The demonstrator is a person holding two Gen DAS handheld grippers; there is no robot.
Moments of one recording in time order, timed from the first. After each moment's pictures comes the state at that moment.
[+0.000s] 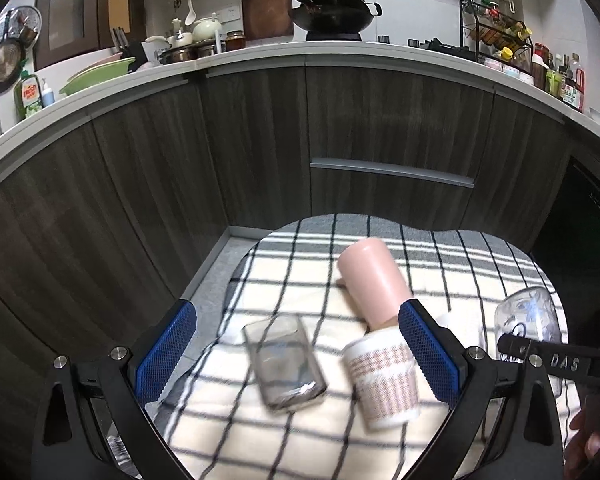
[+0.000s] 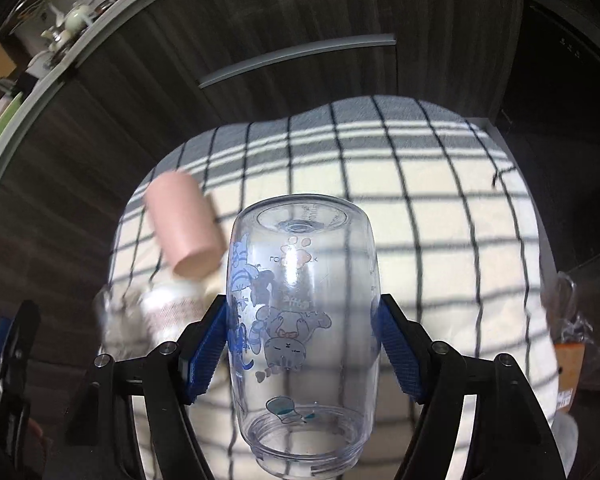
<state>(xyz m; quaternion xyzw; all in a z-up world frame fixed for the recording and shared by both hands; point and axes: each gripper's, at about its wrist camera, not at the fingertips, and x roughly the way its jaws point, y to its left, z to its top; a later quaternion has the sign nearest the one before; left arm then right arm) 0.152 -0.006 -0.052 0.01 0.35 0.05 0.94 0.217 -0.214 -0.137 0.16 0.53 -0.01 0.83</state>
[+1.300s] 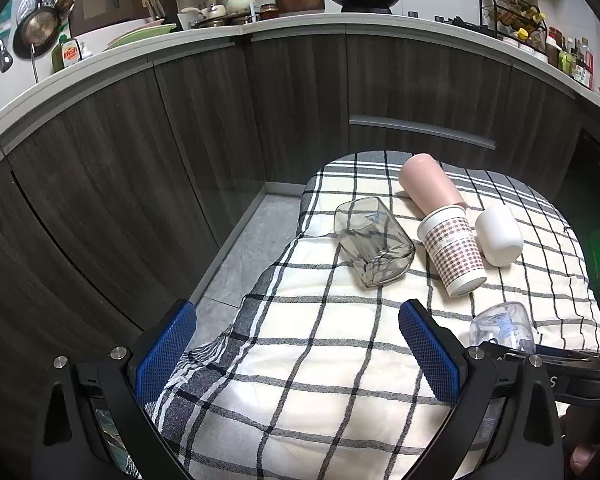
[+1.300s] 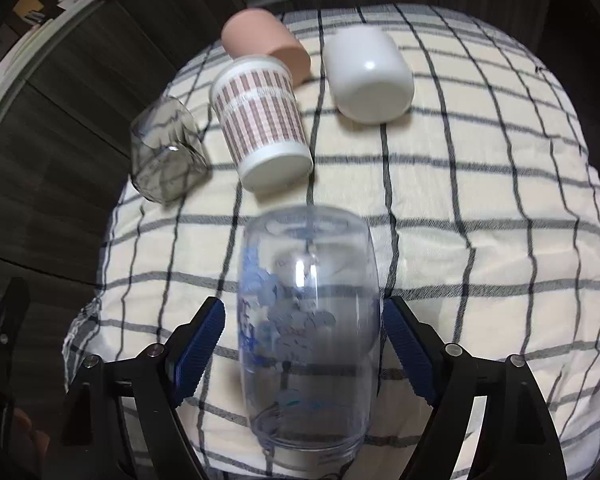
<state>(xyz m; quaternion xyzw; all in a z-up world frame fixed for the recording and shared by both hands) 0.042 0.060 -0.087 0.02 0.39 0.08 0.92 0.111 -0.115 -0.192 0.14 0.58 0.04 0.80</state>
